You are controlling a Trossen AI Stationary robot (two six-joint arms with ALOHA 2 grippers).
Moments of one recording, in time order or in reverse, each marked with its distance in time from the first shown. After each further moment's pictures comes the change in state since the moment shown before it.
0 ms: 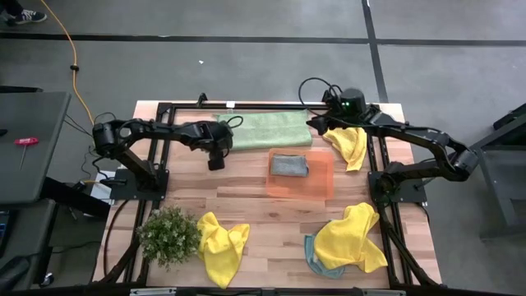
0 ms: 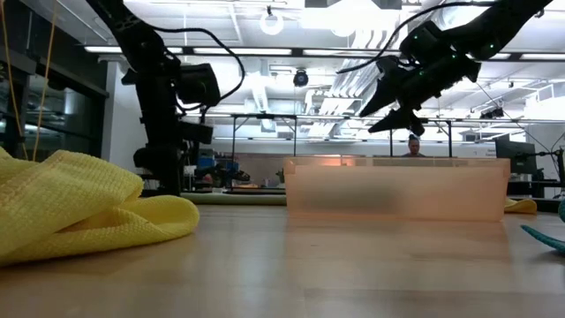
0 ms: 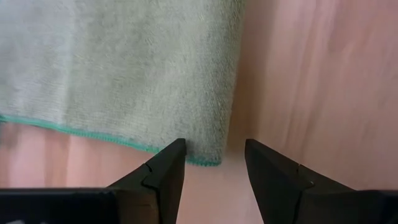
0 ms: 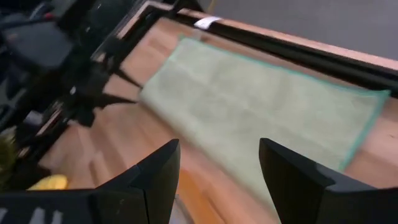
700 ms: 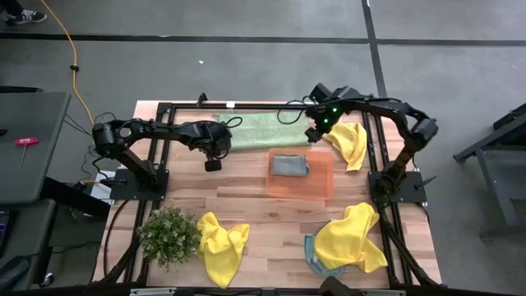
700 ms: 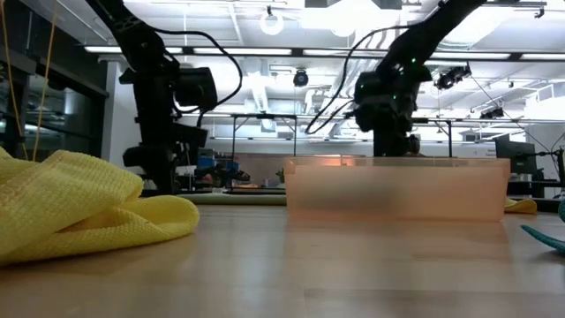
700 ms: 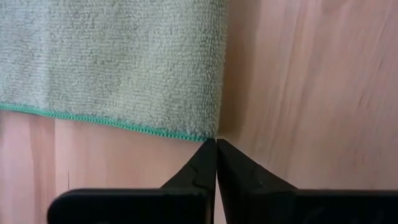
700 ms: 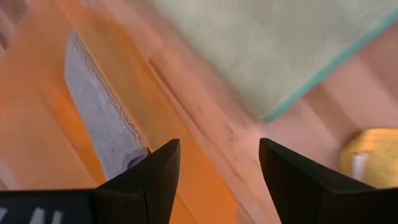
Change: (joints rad) left arm 0.002 0.000 0.000 -0.060 0.002 0.026; right arm 0.033 0.495 0.478 -0.825 -0.004 -0.393
